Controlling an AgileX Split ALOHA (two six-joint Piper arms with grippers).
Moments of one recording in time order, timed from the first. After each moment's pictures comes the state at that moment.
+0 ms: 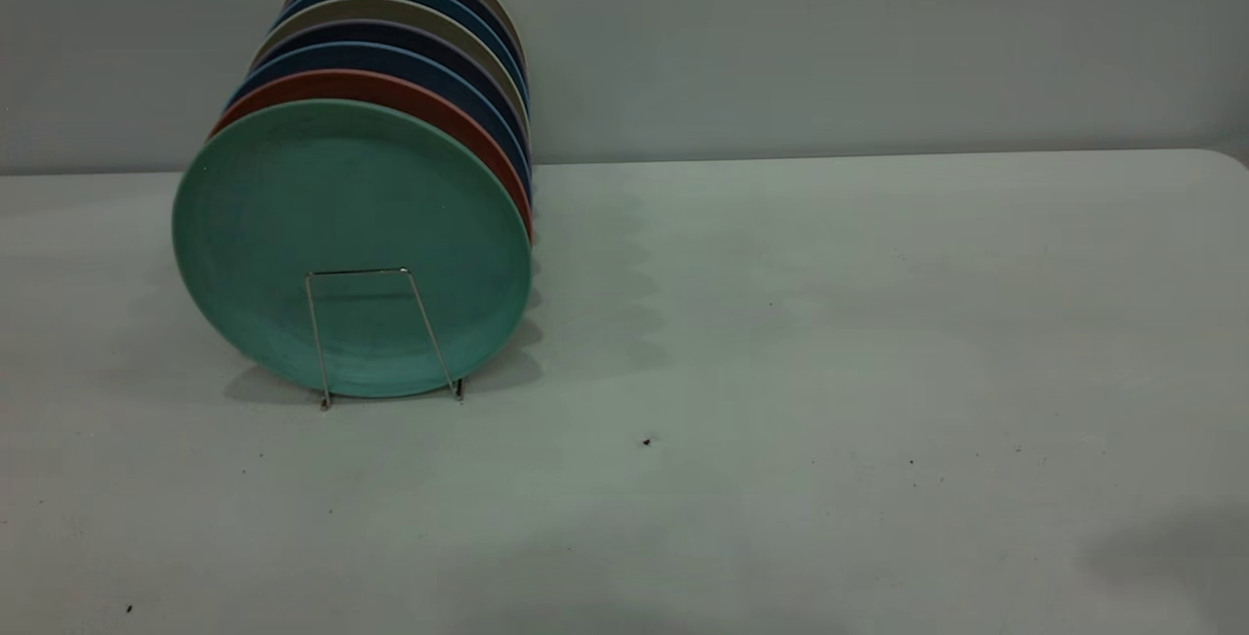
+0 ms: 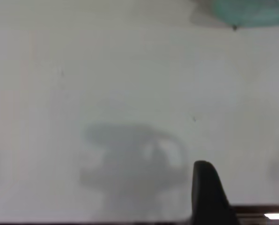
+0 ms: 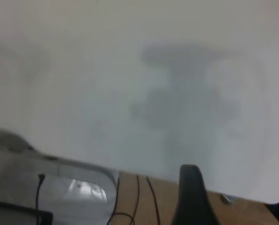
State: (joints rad) left arm 0.05 0.91 -0.85 -0.02 0.96 0.00; right arm 0.16 1.18 -1.07 0.02 1.23 -0.11
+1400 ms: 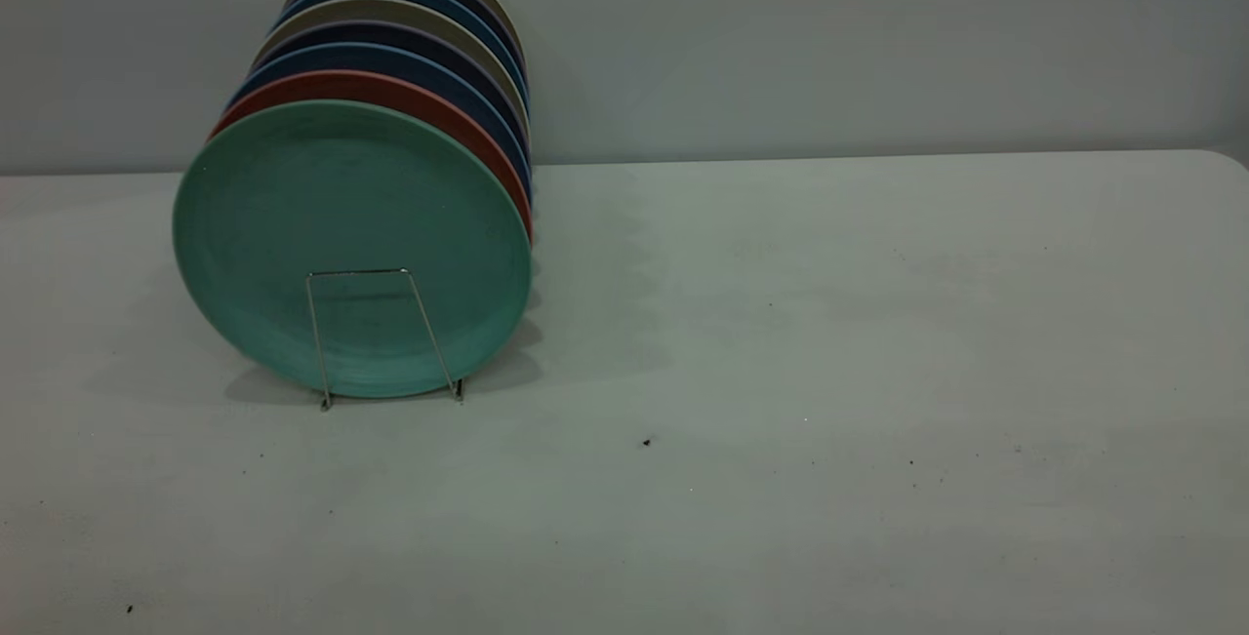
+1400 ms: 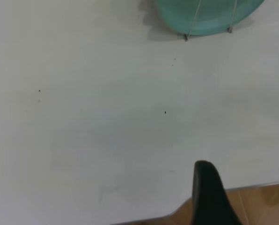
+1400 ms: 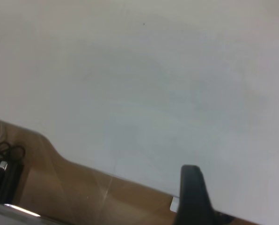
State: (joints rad) left arm 0.04 0.01 -0.49 -0.11 1.14 0.13; right arm 0.16 0.22 -0.47 0.12 1.14 -0.18
